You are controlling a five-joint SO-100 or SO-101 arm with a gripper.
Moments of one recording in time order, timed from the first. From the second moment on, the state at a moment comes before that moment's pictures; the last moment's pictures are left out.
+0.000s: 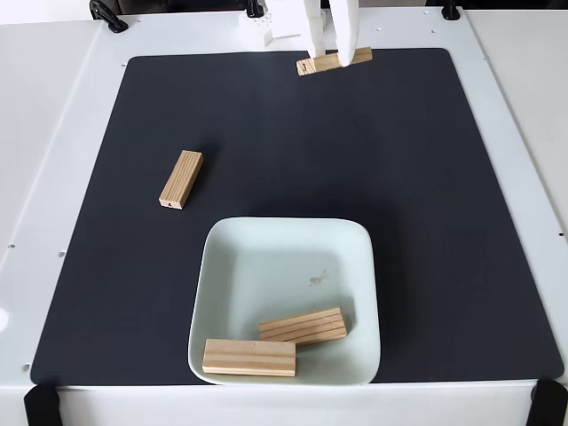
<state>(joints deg) -20.3 137.7 127.2 53.4 -23.0</state>
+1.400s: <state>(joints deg) -9.4 47.7 43.4 53.4 1.0</state>
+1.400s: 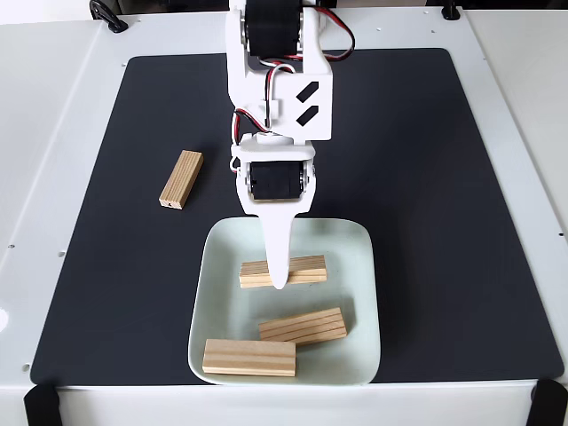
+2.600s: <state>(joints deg) -7.5 107.8 92.9 62.6 1.0</state>
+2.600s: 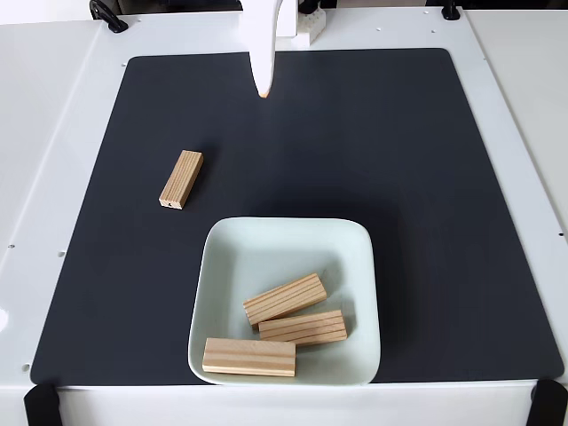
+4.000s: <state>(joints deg) 9.3 83.6 88.0 64.8 -91.4</state>
